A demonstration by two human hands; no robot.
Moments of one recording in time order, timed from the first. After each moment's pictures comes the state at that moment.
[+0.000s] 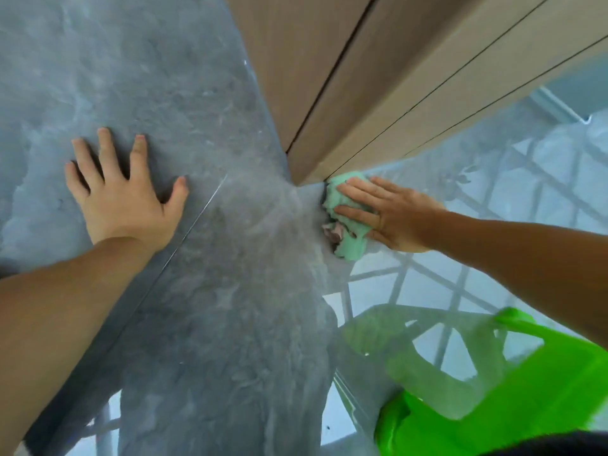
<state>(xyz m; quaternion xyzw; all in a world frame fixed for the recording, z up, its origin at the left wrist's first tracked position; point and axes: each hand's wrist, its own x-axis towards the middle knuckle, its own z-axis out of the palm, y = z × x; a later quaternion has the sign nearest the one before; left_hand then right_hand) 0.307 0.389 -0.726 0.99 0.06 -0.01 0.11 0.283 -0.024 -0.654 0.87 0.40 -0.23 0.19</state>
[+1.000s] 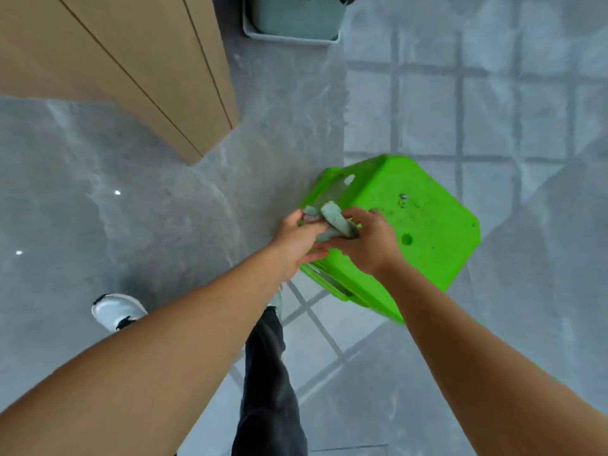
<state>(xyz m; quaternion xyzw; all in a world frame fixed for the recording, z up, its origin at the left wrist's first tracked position) -0.008 0.064 -0.140 0.60 0.18 -0.59 0.51 -0.095 -0.046 -0.122 0.84 -0.39 -0.13 -0.35</state>
